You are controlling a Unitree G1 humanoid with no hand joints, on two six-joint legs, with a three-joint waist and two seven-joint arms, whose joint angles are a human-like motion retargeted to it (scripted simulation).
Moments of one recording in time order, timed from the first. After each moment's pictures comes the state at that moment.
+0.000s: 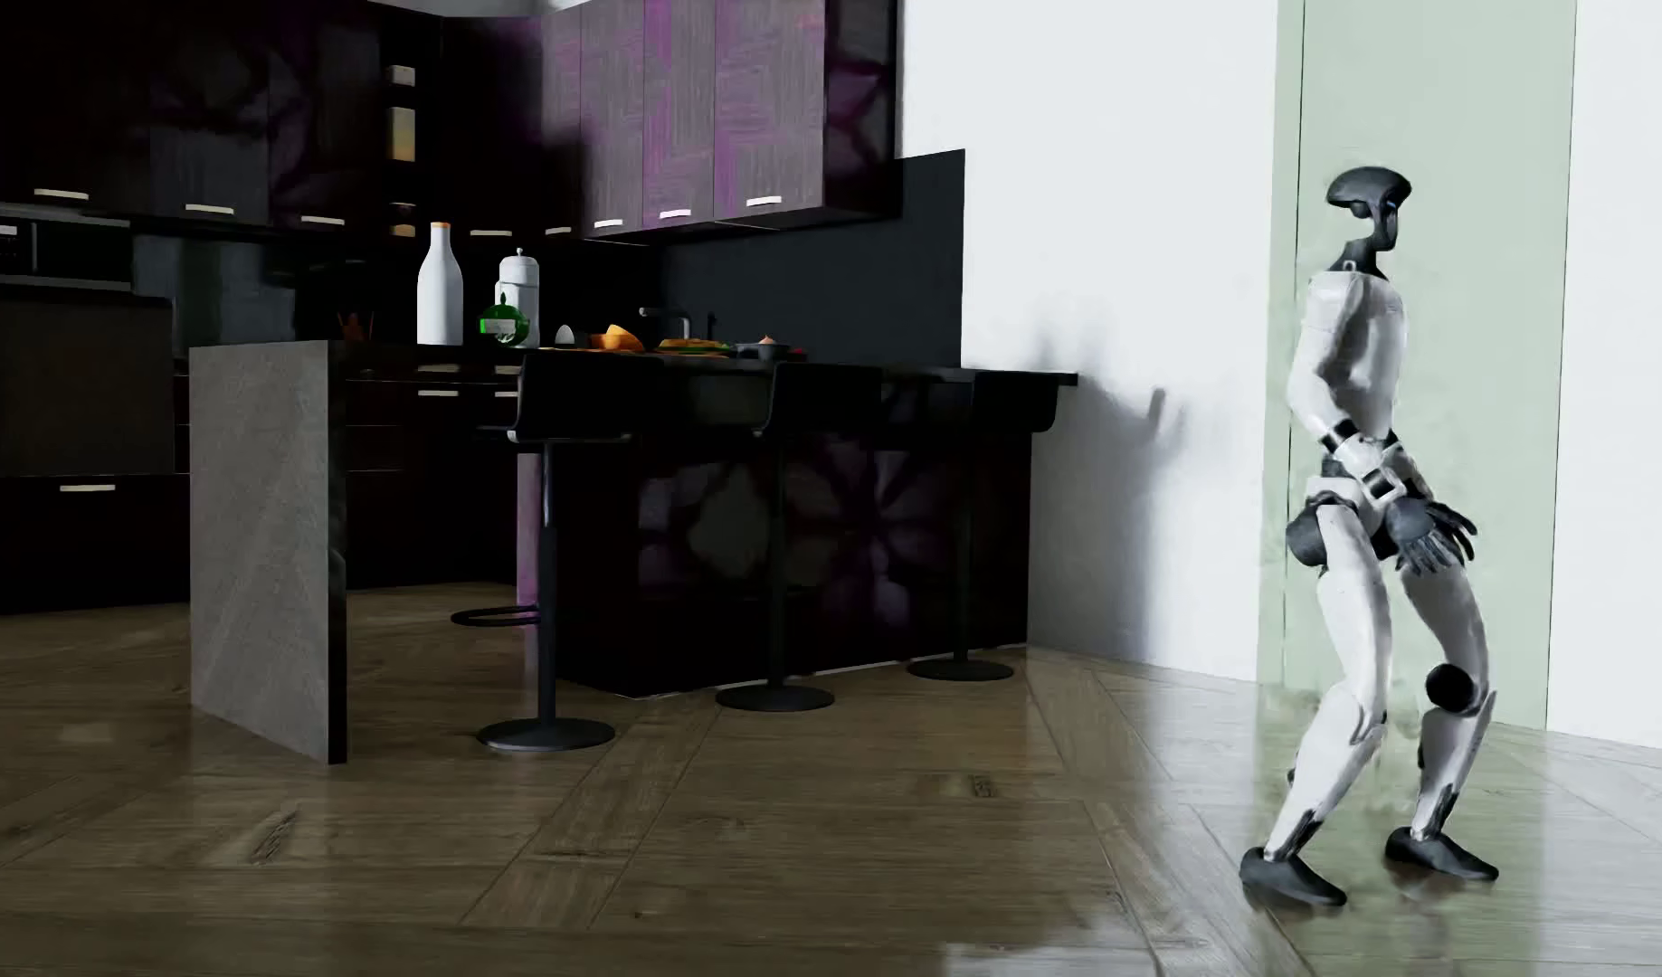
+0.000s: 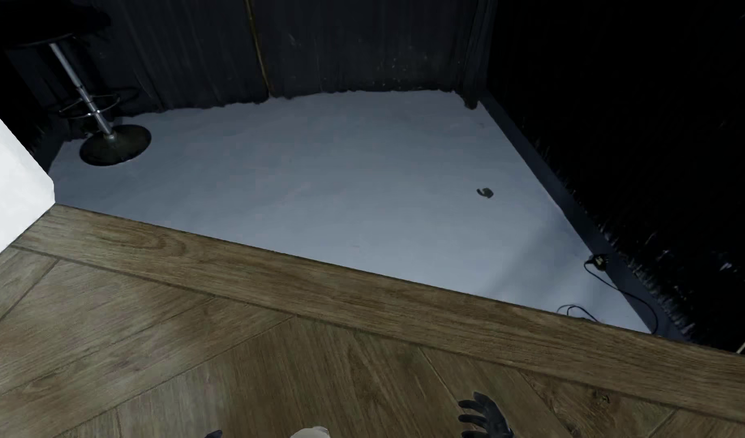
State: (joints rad) body -0.52 -0.34 0.21 0.03 -0.16 -0.02 -0.08 -0.08 0.01 0.74 0.76 0.25 0.18 -0.24 -0.42 0.16 -0.14 -0.06 0.11 -0.06 0.08 0.66 0.59 0.00 0.04 0.09 0.10 0.11 0.00
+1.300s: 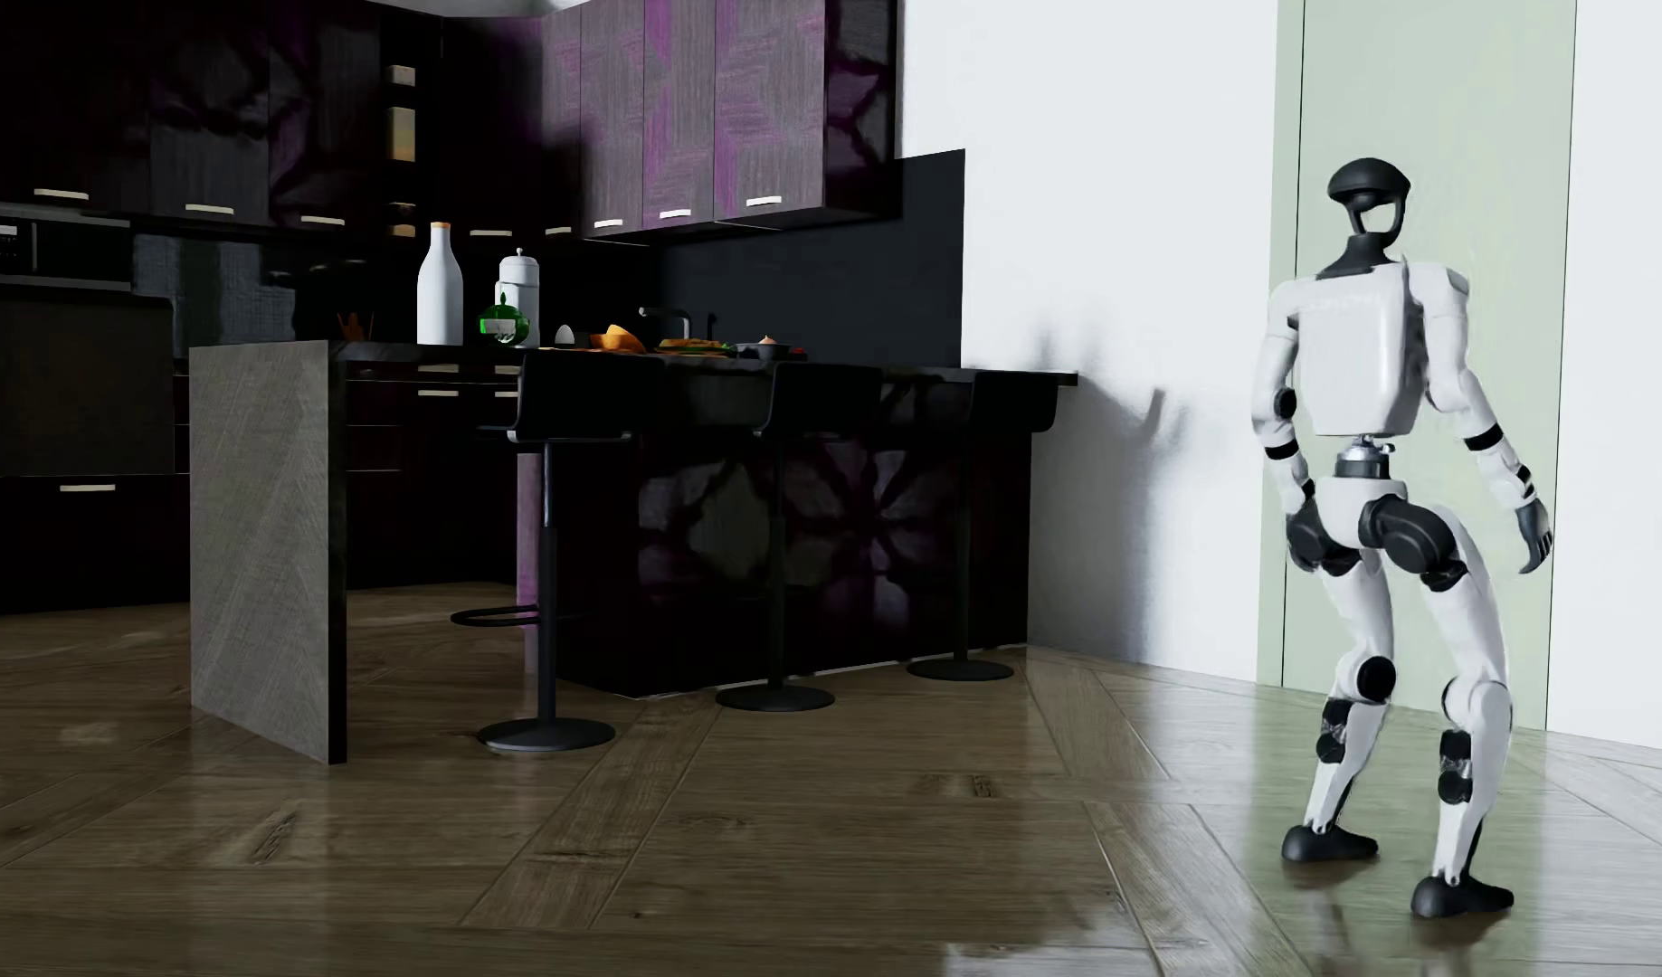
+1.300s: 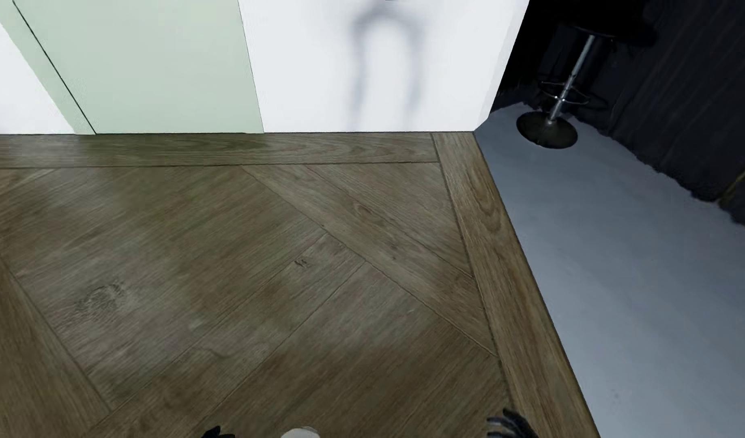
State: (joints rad) body -0.48 -0.44 0.19 0.02 -0.07 -0.06 -0.09 0.03 0.04 0.76 0.73 0.26 0.20 -0.30 -0.30 0.12 -0.23 -0.07 0.08 -0.07 0.04 0.67 0.67 -0.07 0.06 0.02 0.02 0.21 0.05
